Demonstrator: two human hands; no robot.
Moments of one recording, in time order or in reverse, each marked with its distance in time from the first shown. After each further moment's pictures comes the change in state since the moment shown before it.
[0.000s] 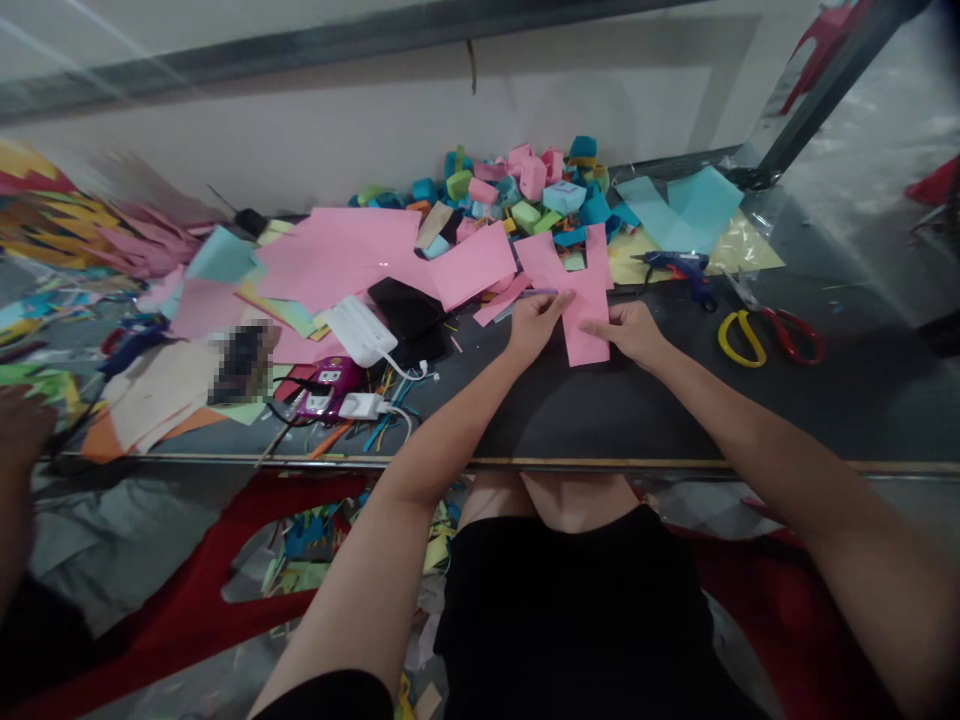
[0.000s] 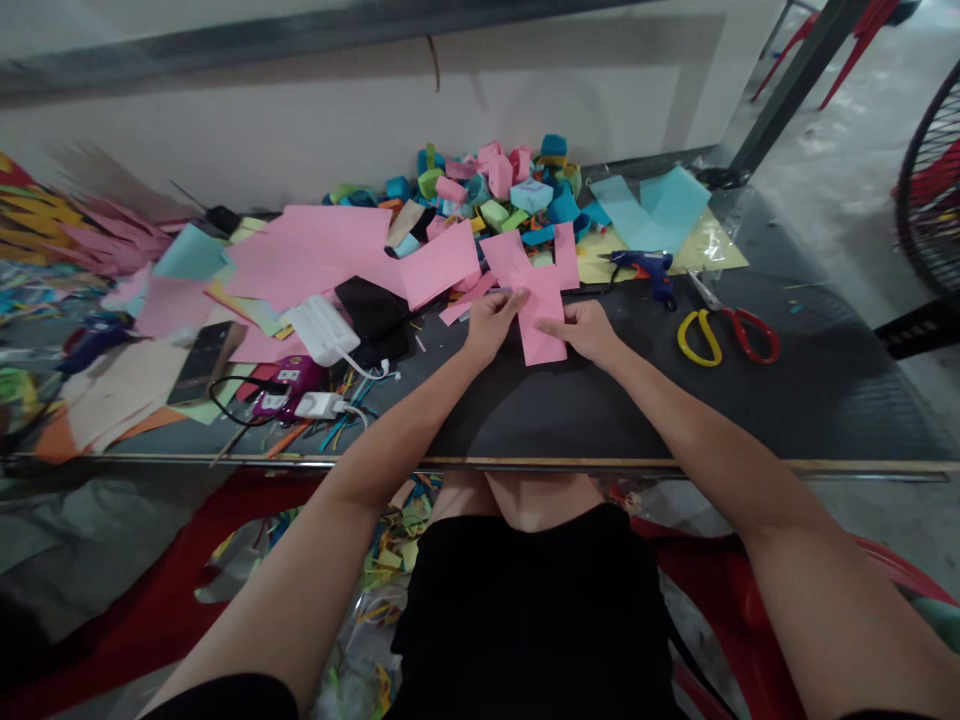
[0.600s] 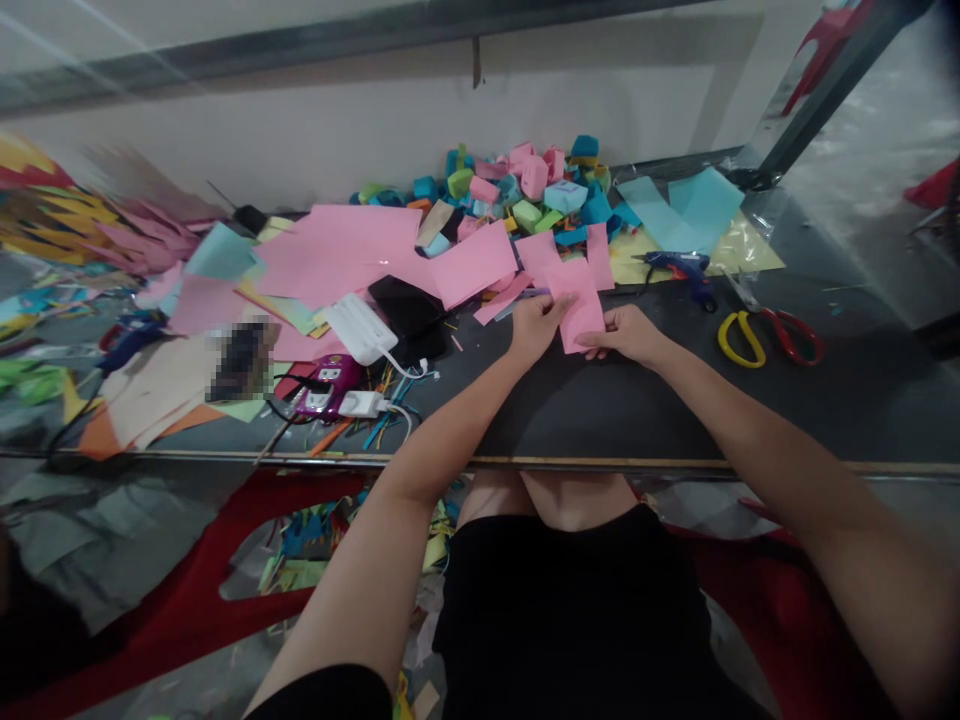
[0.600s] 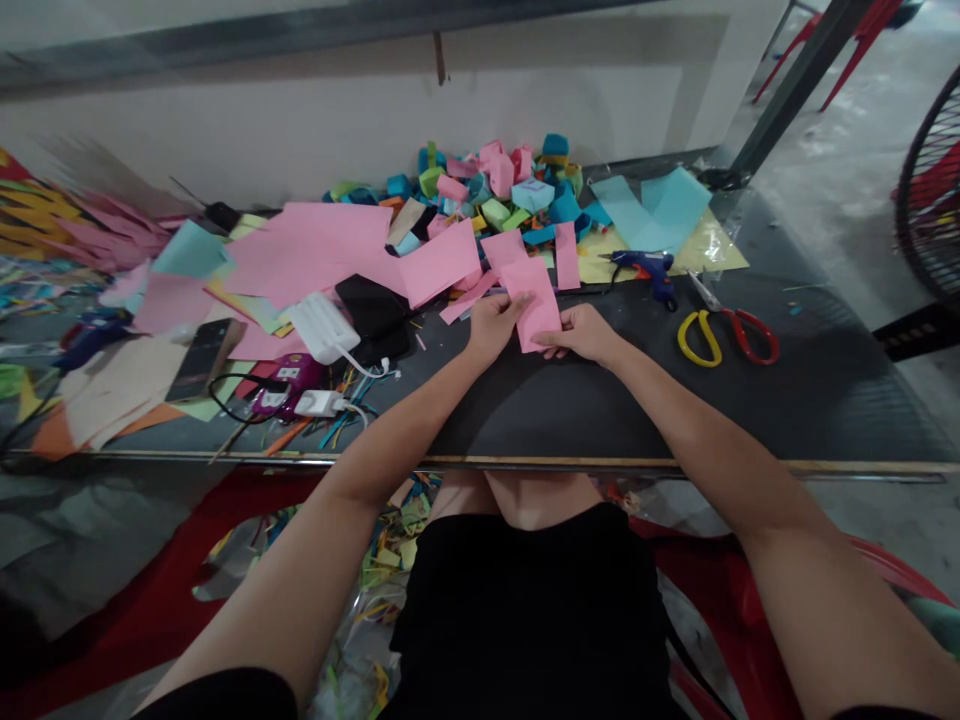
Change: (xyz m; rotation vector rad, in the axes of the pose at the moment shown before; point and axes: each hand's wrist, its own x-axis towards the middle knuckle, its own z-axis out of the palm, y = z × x) left_hand 0.001 0.002 0.002 0.179 0.092 -0.009; right_hand 0.001 -0.010 -0.003 -0.025 -0.224 0.158
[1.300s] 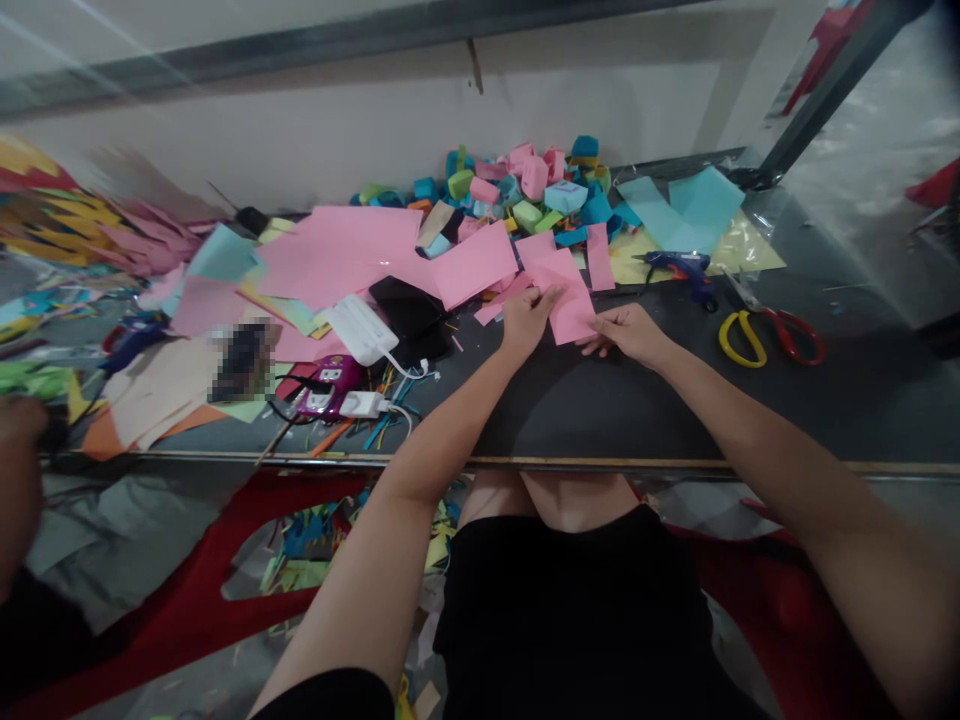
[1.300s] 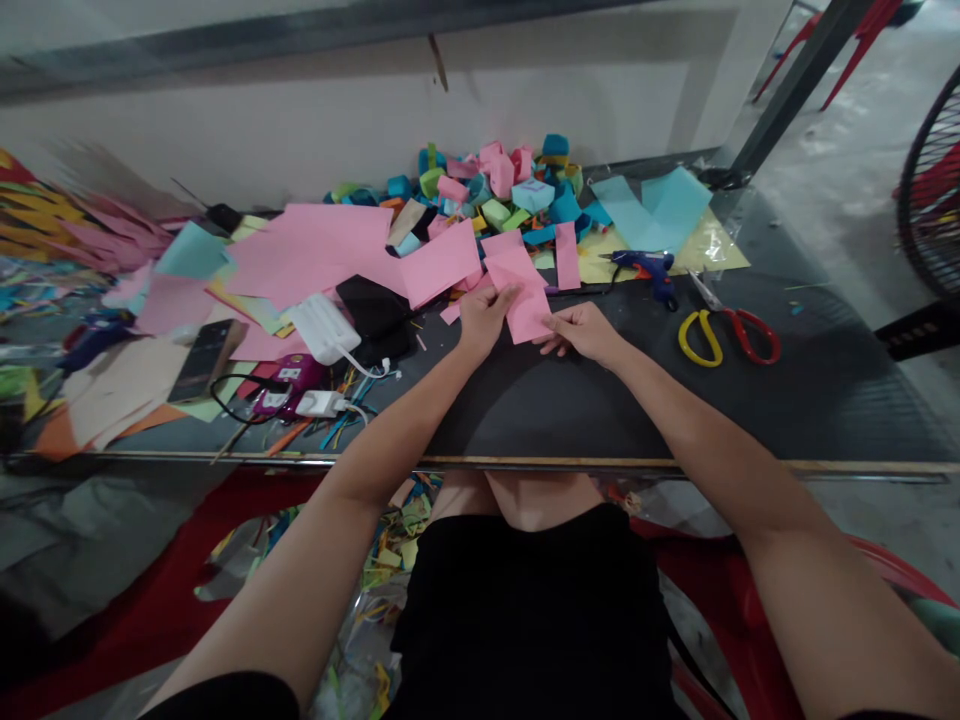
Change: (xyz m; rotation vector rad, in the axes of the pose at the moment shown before) left_hand 0.007 0.003 -0.012 -0.020 0.062 0.024; right_hand 0.000 0.001 0.002 0.094 0.011 -0.047
